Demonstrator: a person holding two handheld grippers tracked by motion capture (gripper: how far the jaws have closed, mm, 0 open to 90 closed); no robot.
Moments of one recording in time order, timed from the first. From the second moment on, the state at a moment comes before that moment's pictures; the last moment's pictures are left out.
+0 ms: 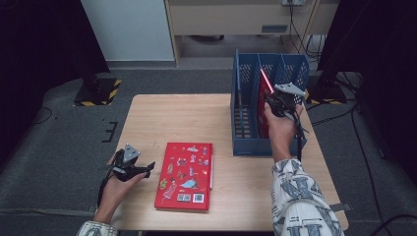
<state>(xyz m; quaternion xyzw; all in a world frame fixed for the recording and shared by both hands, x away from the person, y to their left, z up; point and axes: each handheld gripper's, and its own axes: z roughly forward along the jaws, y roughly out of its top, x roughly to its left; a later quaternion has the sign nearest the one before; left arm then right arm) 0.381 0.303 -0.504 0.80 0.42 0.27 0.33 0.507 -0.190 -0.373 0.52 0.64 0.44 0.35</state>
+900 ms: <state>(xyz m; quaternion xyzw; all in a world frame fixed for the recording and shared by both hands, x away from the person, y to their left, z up) 0.380 0.301 -0.504 0.80 0.42 0.27 0.34 0.509 -0.188 -0.358 0.52 0.63 0.44 0.38</state>
